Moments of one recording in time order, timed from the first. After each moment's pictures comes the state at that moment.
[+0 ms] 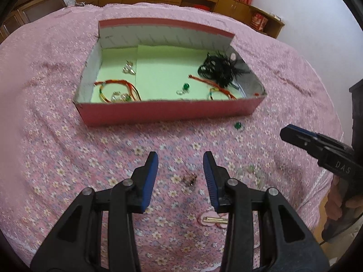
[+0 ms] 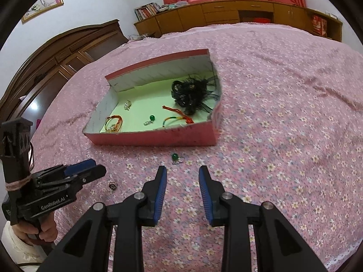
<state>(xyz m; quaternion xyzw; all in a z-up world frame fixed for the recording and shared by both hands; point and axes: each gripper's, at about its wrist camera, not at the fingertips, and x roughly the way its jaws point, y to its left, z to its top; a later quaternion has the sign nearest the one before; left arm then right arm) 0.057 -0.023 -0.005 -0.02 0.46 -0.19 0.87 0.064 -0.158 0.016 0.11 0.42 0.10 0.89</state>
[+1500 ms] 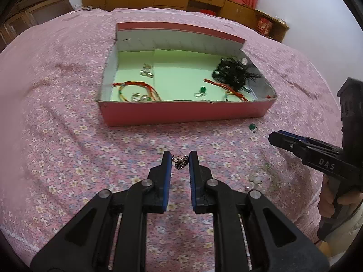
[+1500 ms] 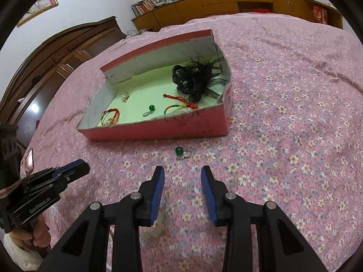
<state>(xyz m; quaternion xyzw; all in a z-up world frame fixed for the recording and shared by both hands) 0.058 0.000 0.005 -0.02 0.44 -0.16 0.88 0.086 -0.145 -0.014 0.13 0.44 0.10 0.88</state>
